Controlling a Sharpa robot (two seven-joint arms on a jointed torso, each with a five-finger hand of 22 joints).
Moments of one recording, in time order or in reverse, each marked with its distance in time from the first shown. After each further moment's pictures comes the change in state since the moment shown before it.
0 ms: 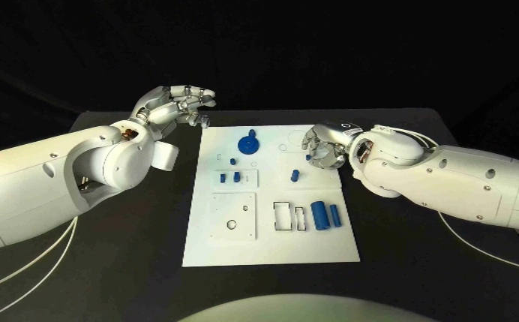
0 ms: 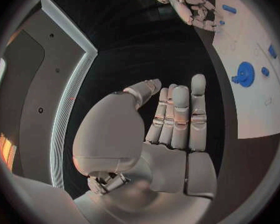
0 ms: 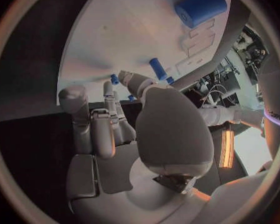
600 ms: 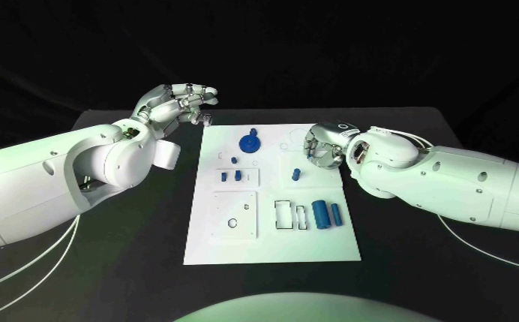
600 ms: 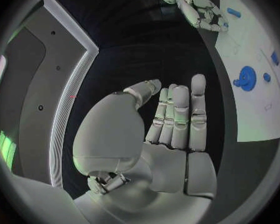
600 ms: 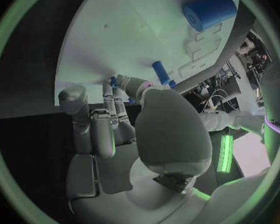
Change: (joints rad) left arm 0.000 -0.009 0.000 0.021 0.026 -0.002 0.006; left_hand -0.004 0.004 0.000 0.000 0.004 -0.013 0.006 0.000 0.001 0.000 0.000 0.000 -0.002 0.000 0.000 0.000 -0.002 0.000 0.000 0.000 0.000 -0.001; right arm -0.017 0.031 0.003 -0.025 -0.052 -0.009 -0.015; right_hand -0.008 0.034 0.078 -0.019 -0.053 0.162 -0.011 0.027 0.010 0.015 0.013 -0.027 -0.019 0.000 0.000 0.004 0.000 0.000 -0.005 -0.005 0.006 0.017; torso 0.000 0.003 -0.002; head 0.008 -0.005
